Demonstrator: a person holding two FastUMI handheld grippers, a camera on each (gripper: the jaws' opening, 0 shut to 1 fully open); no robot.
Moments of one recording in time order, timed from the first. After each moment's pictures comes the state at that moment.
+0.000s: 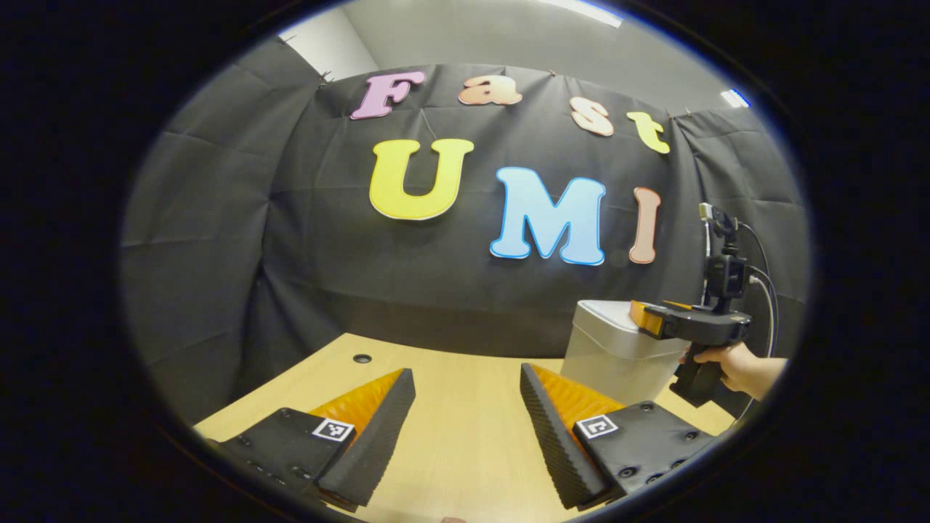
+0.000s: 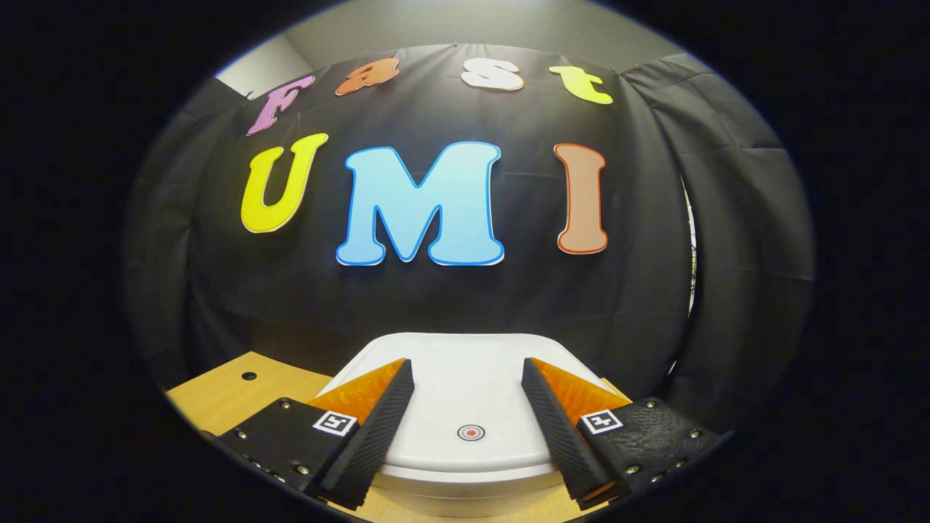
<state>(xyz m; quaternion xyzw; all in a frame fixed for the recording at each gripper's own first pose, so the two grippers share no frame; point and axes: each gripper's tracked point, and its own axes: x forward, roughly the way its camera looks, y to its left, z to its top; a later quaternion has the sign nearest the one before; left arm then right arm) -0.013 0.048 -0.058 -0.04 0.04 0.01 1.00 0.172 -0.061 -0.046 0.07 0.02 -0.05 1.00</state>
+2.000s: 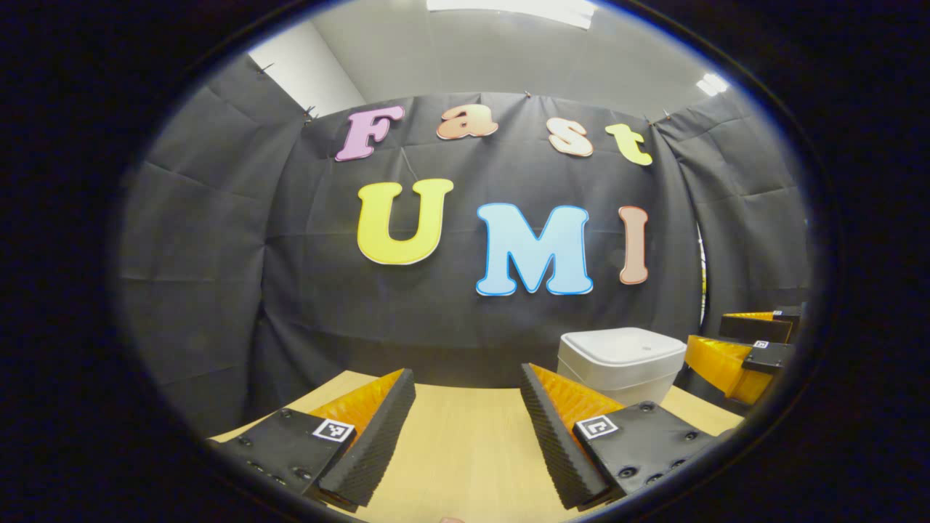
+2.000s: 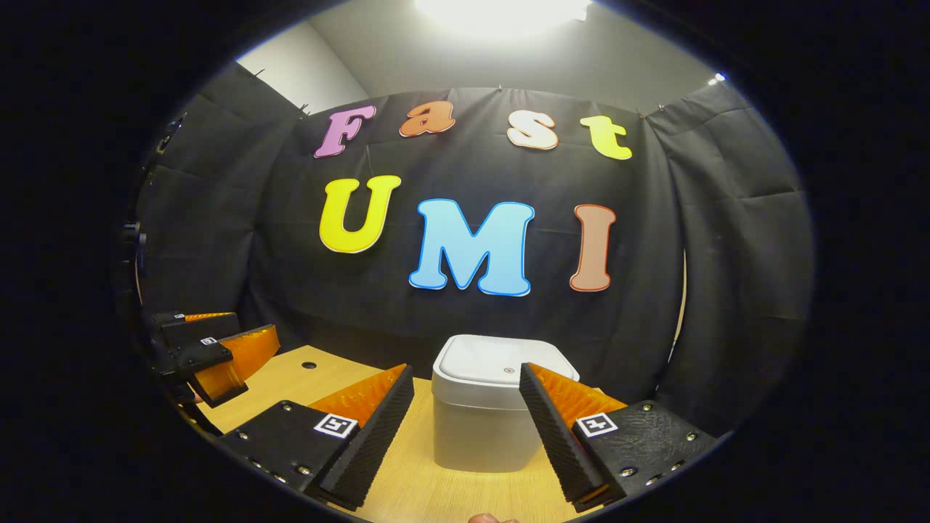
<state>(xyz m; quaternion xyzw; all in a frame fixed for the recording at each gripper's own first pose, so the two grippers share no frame) -0.020 0.006 0.006 0.00 -0.02 0.00 1.00 -0.025 -0.005 0.002 0.04 -0.01 0.01 1.00</state>
